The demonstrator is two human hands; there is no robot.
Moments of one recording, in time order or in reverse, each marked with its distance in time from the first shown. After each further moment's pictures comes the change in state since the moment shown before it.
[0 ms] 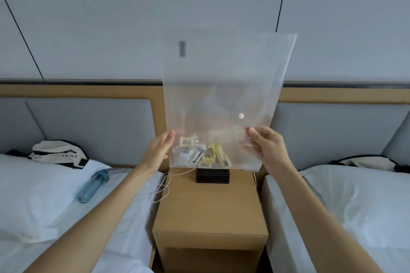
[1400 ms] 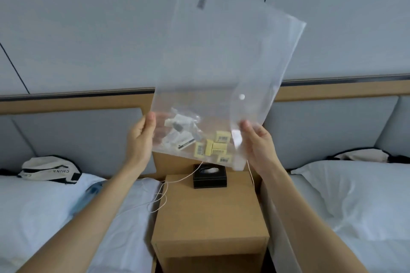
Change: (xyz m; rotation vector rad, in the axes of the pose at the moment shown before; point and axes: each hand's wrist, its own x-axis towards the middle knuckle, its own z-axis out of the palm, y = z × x) left_hand 0.030 0.035 0.009 -0.034 0.335 0.329; right_hand 0.015 0.006 0.008 0.258 0.006 -0.012
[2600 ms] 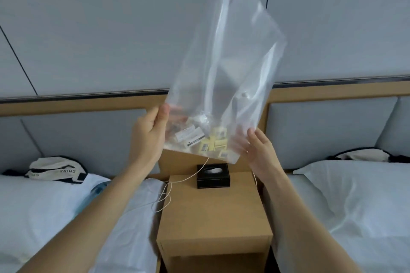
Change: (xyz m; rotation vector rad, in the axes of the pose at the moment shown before) left_hand -0.029 0.058 -0.013 0.136 -0.046 0.154; right_hand -0.029 0.008 0.005 0.039 -0.063 0.033
